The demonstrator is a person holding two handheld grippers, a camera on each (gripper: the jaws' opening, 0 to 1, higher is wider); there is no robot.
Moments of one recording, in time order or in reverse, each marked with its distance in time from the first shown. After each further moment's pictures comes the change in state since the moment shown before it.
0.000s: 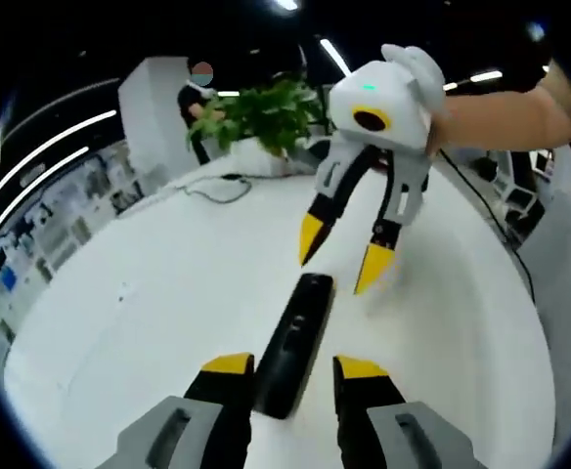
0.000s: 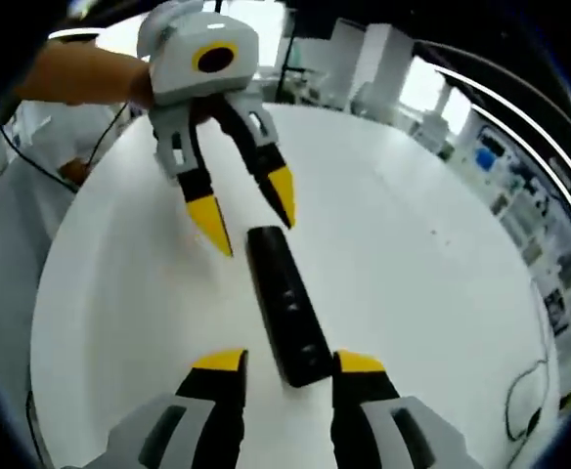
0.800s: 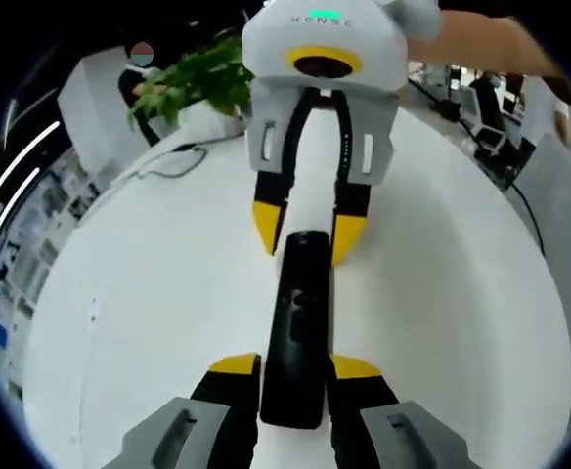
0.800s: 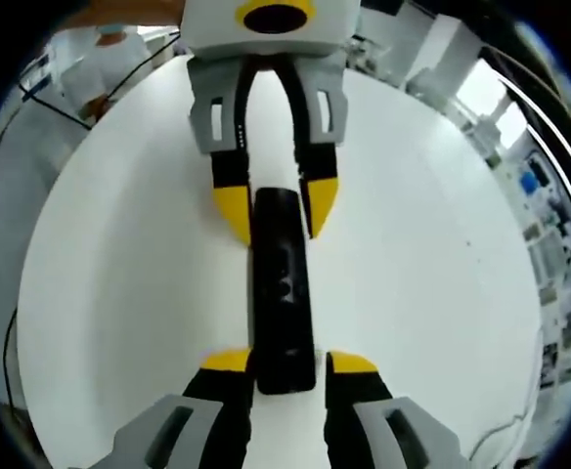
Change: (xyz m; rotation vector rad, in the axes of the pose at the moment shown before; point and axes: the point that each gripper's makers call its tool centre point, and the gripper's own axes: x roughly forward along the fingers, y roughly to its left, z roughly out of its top) left arm 0.037 0.013 -0.022 0.209 0.221 -0.135; right arm 0.032 -0.018 -0.011 -0.232 0.218 0.107
